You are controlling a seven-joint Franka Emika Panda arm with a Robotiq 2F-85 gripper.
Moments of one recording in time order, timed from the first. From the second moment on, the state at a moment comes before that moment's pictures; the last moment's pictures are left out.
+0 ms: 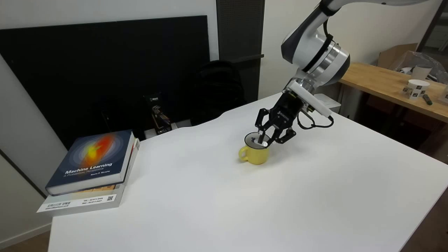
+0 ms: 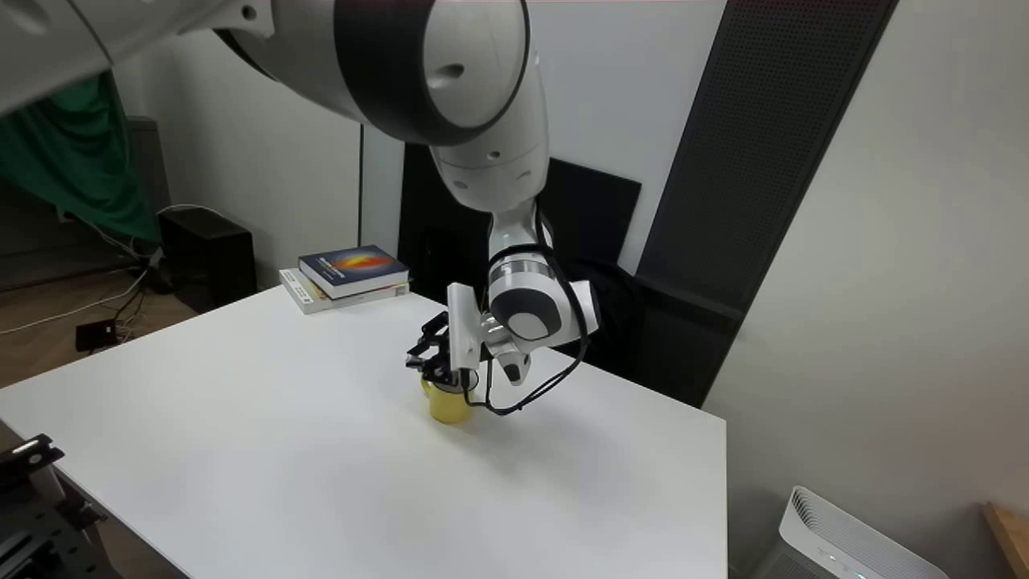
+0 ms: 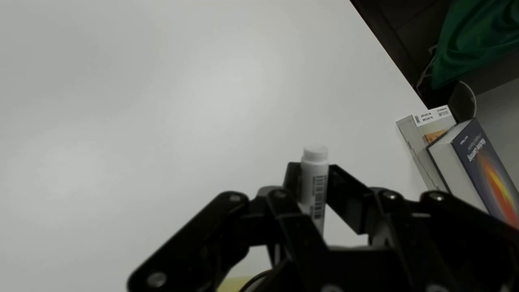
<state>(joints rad) -0.25 1.02 0.10 -1.53 0.84 1.95 -0.16</state>
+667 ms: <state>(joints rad) -0.30 1.06 0.07 -1.49 0.89 1.93 -0.16</state>
